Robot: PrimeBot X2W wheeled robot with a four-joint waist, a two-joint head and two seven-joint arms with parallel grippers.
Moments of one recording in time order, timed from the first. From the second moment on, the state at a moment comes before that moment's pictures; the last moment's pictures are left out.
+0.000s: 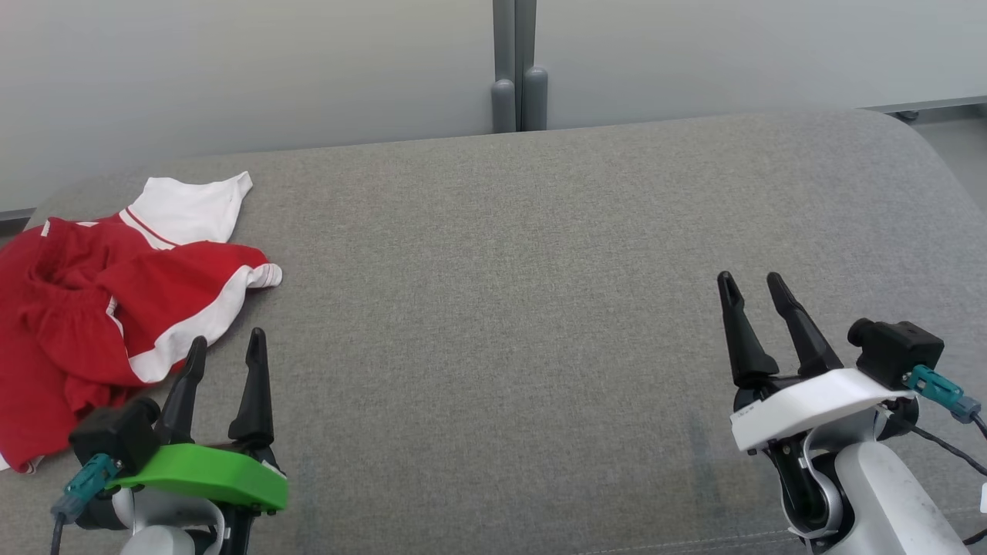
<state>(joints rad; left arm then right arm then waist) -0.03 0.11 -0.13 0.11 -0.53 0.00 -0.18 -0.06 -0.12 0.24 0.11 0.52 0.01 -0.19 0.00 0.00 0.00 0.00</state>
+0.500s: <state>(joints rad) -0.04 0.11 -0.15 0.08 -0.33 0.00 -0.23 -0.08 -0.12 0.27 0.10 0.31 0.01 -0.23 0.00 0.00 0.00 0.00</state>
